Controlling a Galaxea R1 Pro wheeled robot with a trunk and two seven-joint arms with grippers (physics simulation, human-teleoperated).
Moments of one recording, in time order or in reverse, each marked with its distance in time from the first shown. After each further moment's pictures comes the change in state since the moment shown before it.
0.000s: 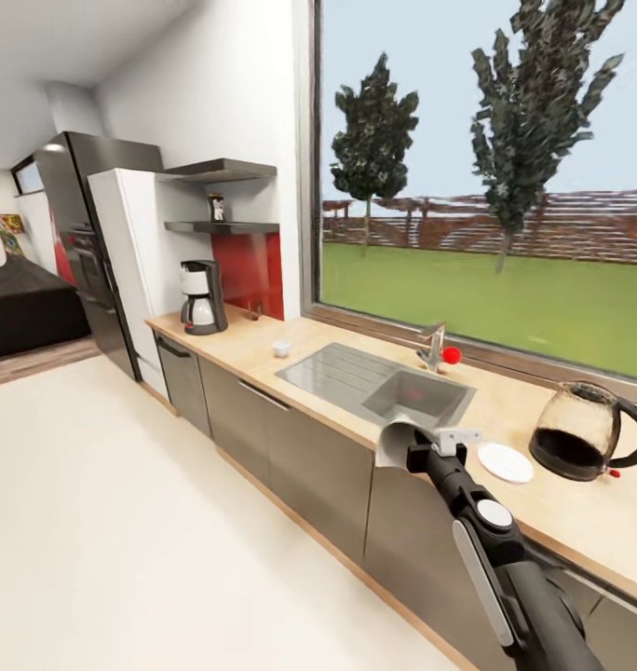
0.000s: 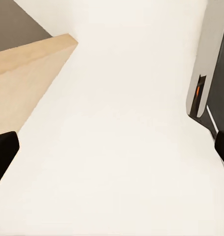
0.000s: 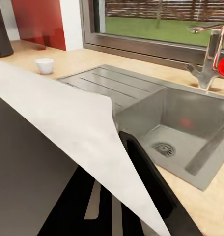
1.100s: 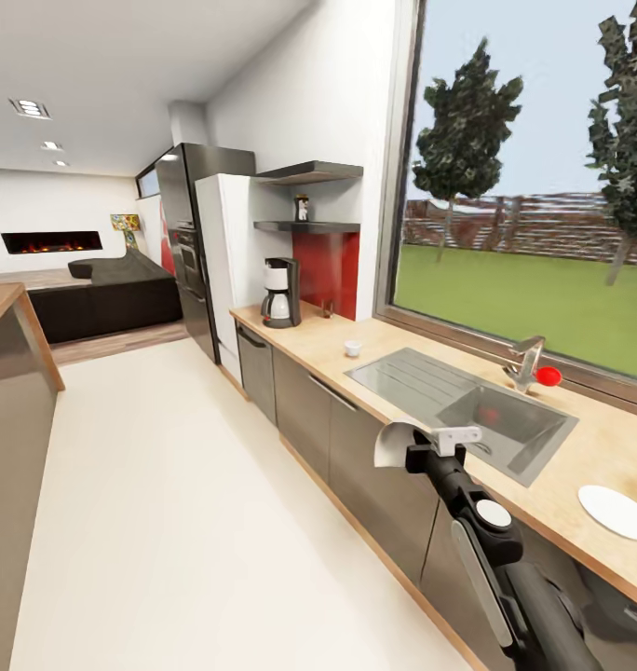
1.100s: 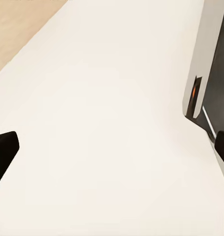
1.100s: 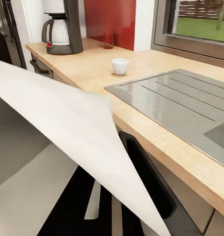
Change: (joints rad) left arm -0.003 -0.001 0.001 0.000 0.000 0.000 -0.010; right arm 0.001 0.001 0.005 0.000 0.000 0.000 0.000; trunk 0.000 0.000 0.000
